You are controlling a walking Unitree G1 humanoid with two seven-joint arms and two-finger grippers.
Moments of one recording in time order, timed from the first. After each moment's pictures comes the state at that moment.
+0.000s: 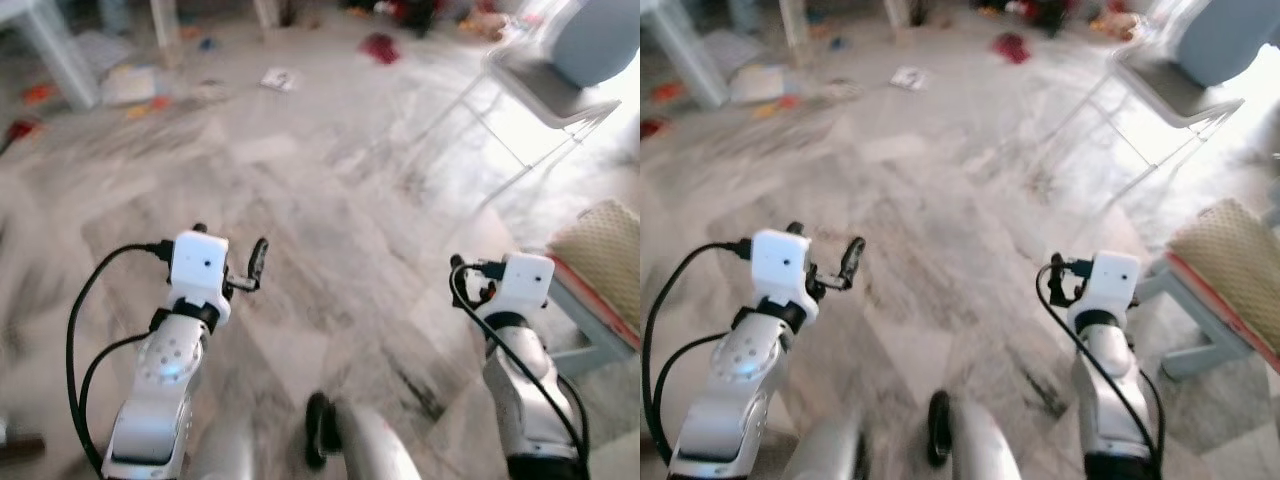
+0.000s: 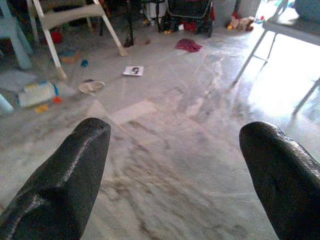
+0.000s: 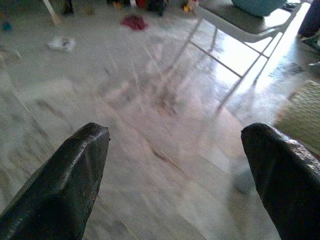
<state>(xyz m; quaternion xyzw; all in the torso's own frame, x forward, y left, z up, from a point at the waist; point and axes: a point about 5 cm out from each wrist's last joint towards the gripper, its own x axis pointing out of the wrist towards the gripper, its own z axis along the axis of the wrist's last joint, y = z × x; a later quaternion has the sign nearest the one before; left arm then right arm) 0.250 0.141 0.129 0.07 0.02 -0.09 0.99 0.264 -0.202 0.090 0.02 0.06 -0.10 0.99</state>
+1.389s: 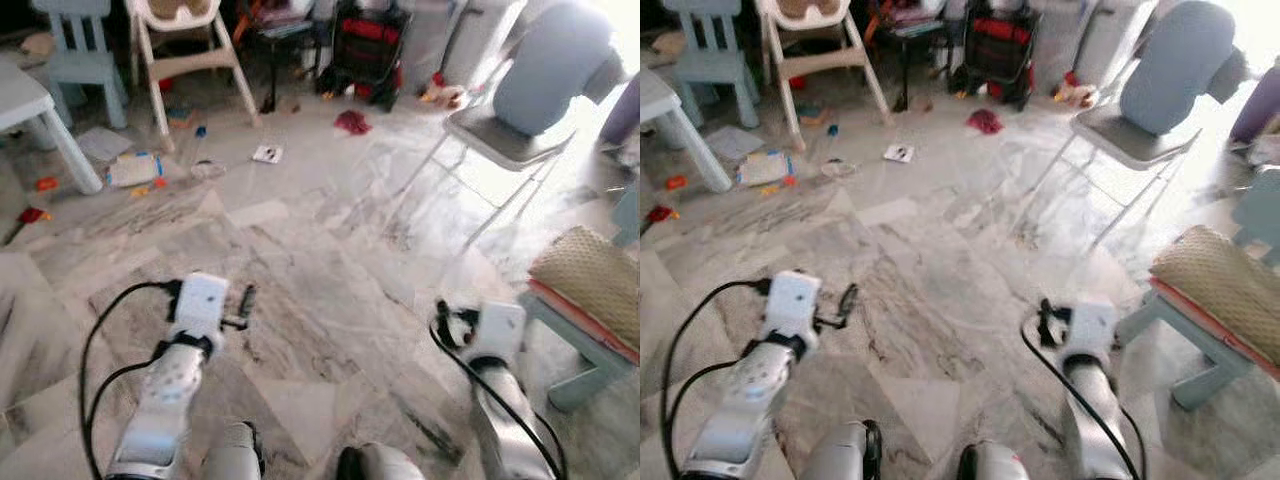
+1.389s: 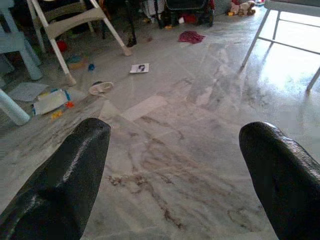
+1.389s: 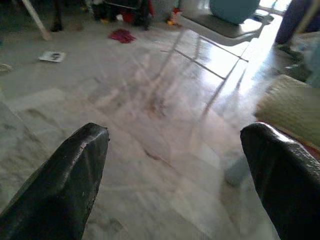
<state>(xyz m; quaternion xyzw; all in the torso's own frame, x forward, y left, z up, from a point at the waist) 0.246 0.157 0.062 0.10 0.11 -0.08 0.99 0.233 -0.210 0.024 -0.02 0.12 -0.10 0.99</state>
